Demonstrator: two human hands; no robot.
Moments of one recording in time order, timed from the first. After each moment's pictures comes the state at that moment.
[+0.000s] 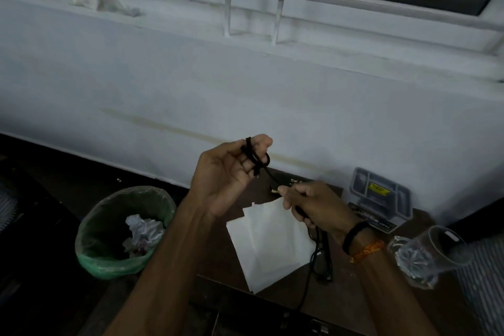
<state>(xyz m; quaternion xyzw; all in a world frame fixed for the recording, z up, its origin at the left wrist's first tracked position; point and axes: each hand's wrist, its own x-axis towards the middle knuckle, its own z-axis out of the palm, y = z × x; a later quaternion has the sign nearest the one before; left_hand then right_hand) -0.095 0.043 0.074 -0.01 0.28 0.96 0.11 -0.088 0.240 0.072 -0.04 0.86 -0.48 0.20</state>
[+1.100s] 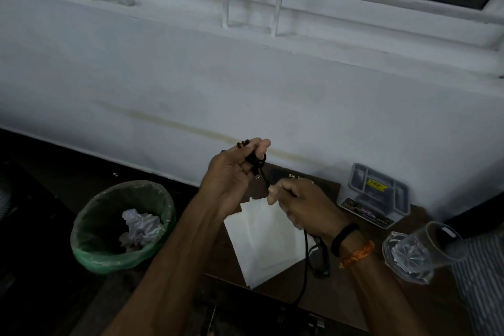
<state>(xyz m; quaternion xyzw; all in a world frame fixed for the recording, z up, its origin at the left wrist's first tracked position) -0.104 0.055 0.049 -0.08 0.35 0.93 0.06 -0.082 0.226 0.063 -0.13 0.88 -0.42 0.16</state>
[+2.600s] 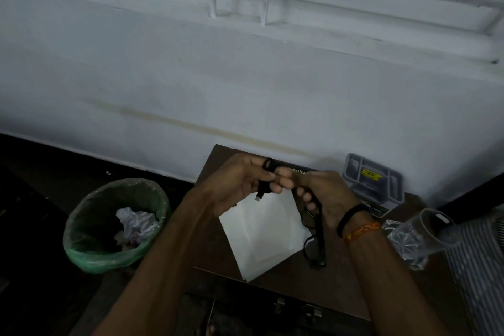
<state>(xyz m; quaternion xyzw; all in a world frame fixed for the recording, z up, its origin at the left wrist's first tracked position) -0.097 0.061 0.046 0.09 0.58 0.77 0.23 -0.097 0.250 0.058 0.17 0.75 -0.62 0.15</state>
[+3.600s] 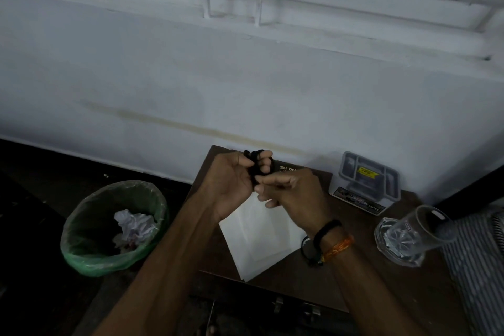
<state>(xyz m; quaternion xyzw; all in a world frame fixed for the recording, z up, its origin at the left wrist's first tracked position) -0.101 0.071 0.036 -0.06 0.35 0.91 0.21 -0.080 0.225 0.042 -0.05 0.78 -0.62 0.08</state>
